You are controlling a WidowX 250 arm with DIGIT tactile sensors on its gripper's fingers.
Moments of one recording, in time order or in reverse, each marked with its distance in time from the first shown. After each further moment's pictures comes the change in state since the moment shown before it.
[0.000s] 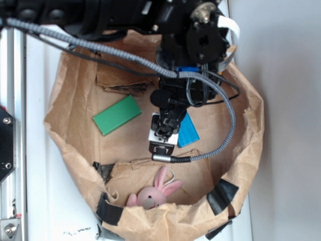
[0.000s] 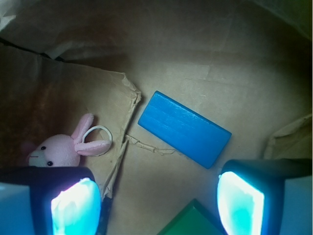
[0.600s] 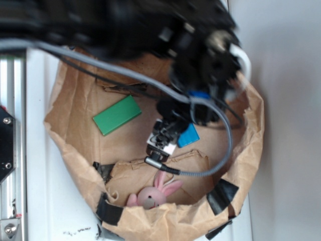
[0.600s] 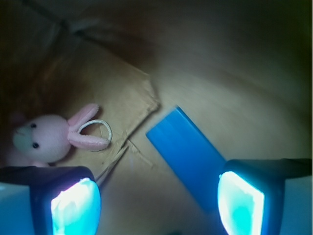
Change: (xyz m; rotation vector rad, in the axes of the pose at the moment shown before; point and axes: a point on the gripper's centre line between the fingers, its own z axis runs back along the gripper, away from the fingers) arm 0.017 -0.008 -0.021 0.007 0.072 -0.435
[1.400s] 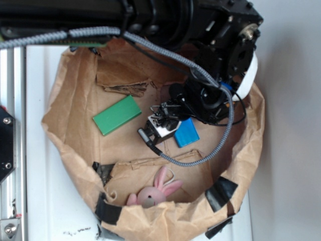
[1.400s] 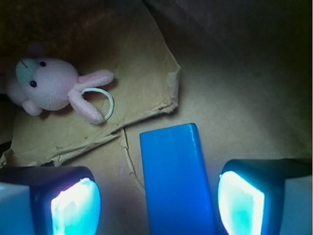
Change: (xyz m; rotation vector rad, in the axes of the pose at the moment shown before) arm -0.001 0.018 -0.021 -0.143 -0.036 -0.416
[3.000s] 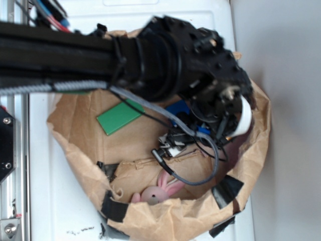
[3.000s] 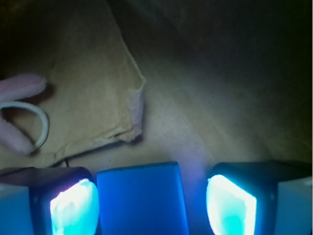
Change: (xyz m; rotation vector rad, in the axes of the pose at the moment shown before) arm 0.021 0.023 -0.036 0.283 0.098 0.025
